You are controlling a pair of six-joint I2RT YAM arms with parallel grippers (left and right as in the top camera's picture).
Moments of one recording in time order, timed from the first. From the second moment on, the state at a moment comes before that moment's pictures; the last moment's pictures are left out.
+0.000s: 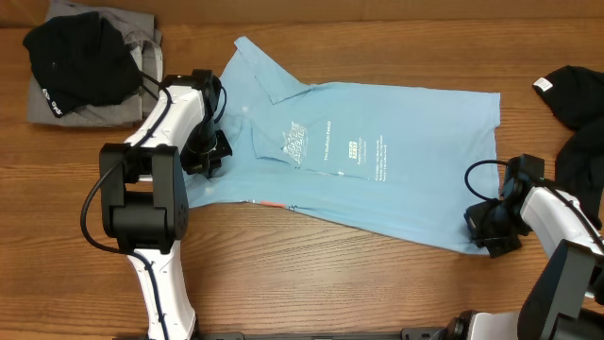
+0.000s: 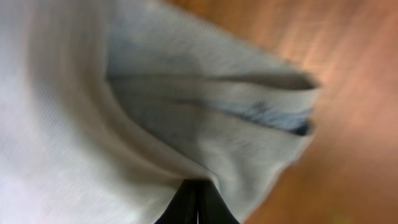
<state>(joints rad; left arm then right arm) -0.07 2.21 1.64 -1.22 -0.09 -0.55 -0.34 1.58 0.80 -0.87 0.00 0.91</state>
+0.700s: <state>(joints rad) -0.10 1.89 1.63 -1.18 -0.11 -0.62 -0.35 1.57 1.16 -1.08 0.04 0.86</state>
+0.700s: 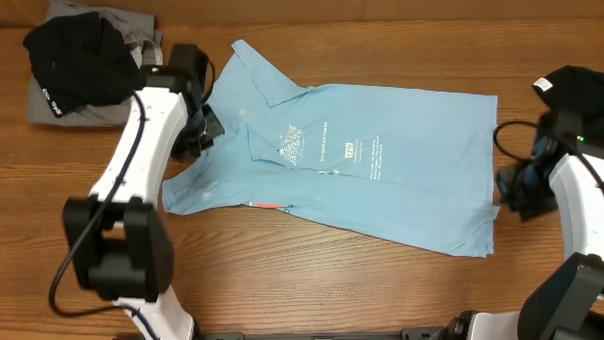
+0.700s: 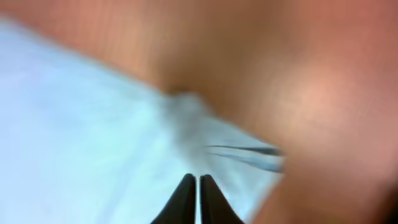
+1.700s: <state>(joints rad) -0.20 2.09 1.49 -1.10 0.01 -0.49 -0.26 1.53 0.71 -0.73 -0.22 0.76</state>
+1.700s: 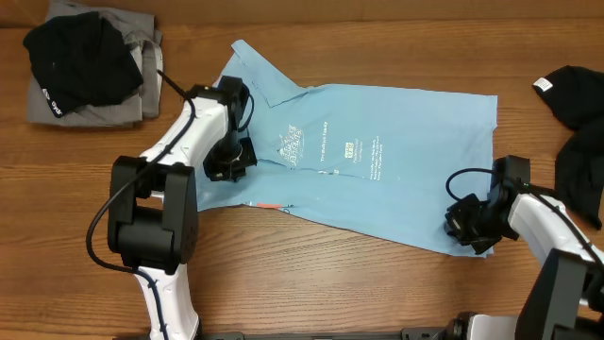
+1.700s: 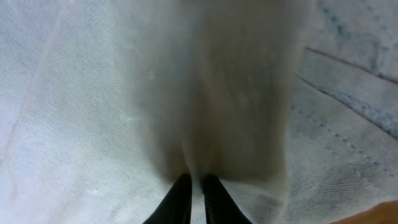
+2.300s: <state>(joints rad) -0.20 2.07 1.37 -1.18 0.00 -0.57 -0.27 1.52 0.70 -0.89 -0.15 0.93</state>
